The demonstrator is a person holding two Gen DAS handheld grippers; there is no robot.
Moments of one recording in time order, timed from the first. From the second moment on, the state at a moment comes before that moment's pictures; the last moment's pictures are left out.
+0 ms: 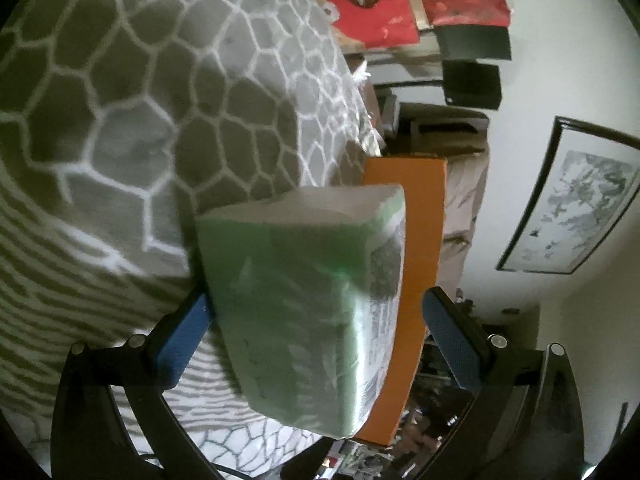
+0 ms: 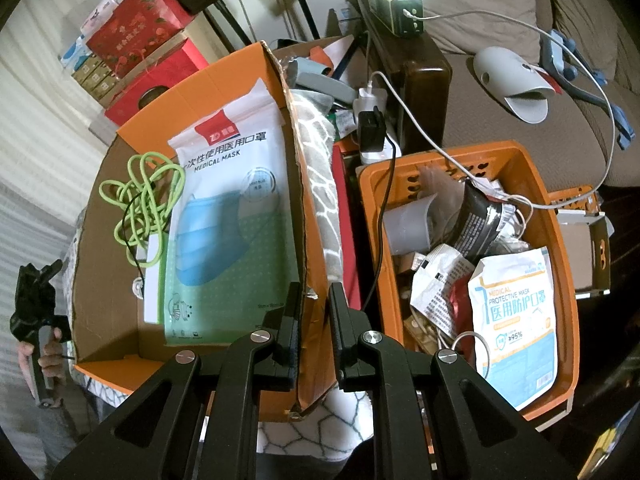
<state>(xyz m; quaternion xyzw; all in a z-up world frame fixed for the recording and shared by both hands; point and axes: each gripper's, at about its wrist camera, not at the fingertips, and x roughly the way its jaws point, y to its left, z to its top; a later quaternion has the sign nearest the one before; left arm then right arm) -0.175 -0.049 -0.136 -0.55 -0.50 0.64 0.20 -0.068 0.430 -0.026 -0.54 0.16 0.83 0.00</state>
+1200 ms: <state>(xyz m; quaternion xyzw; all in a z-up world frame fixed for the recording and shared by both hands) -0.185 -0.040 -0.018 -0.50 -0.35 0.75 0.24 -0.068 0.431 -0.030 -0.54 0.16 0.83 0.00</state>
